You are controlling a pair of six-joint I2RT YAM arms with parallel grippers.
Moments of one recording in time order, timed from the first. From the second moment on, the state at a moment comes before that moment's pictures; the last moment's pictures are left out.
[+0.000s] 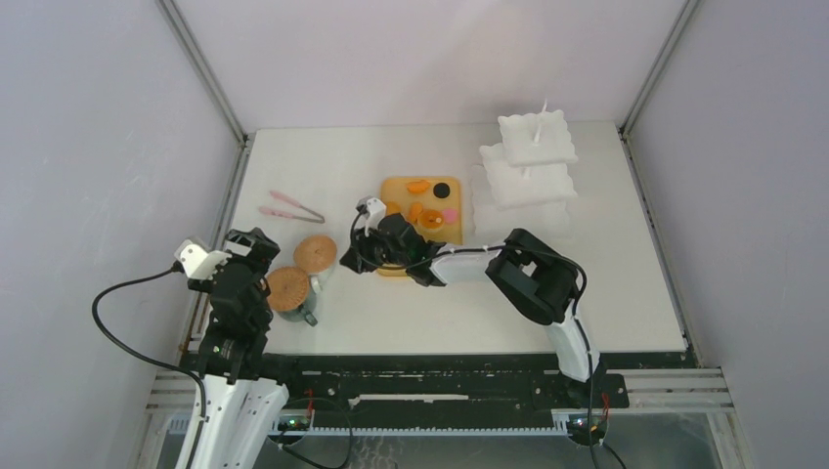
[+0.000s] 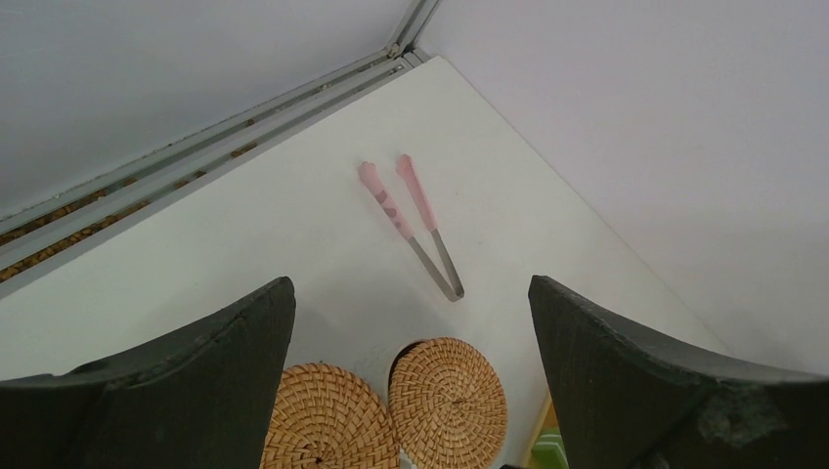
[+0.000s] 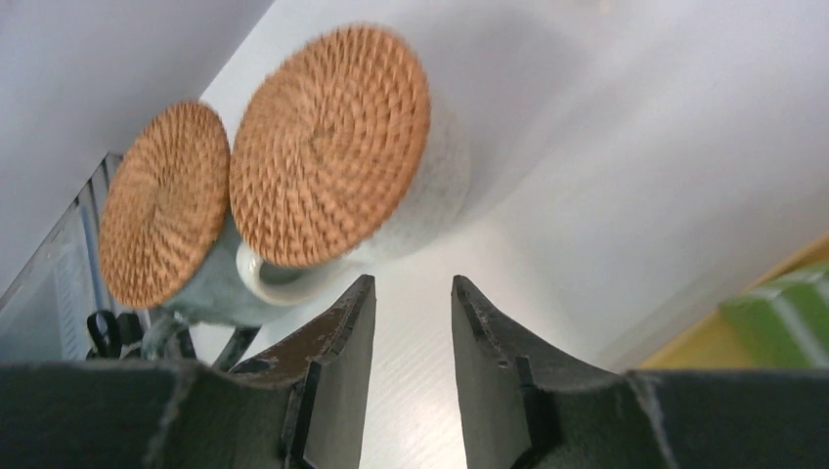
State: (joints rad) left arm -0.16 0.37 0.56 -0.36 -0.70 -0.63; right arm 0.95 2.10 1.25 0.48 -0.20 0.50
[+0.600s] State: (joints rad) left arm -0.16 0.38 0.56 -0.35 -0.71 -0.63; right arm 0.95 2.17 1.53 0.24 -0.15 0.42
